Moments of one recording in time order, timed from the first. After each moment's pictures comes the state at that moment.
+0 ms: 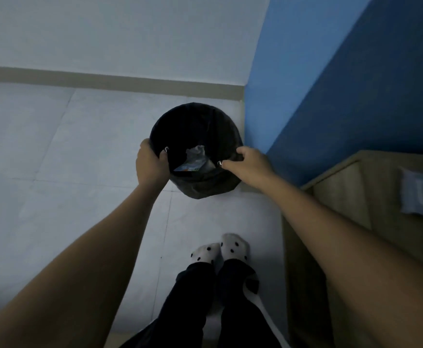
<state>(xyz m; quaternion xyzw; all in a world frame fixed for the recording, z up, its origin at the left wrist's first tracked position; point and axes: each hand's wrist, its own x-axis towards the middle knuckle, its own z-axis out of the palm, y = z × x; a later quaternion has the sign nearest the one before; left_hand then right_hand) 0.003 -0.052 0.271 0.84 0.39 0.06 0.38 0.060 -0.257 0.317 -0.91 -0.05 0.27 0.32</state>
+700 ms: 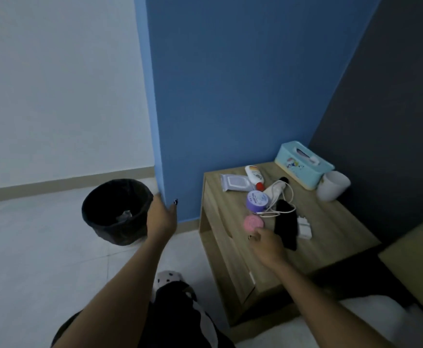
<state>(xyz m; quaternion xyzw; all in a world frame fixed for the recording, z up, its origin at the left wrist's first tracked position) -0.158 -0.307 0.437 0.87 0.14 0.07 0.47 -0.215 -0.554 0.409 -0.94 0.15 0.06 0.30</state>
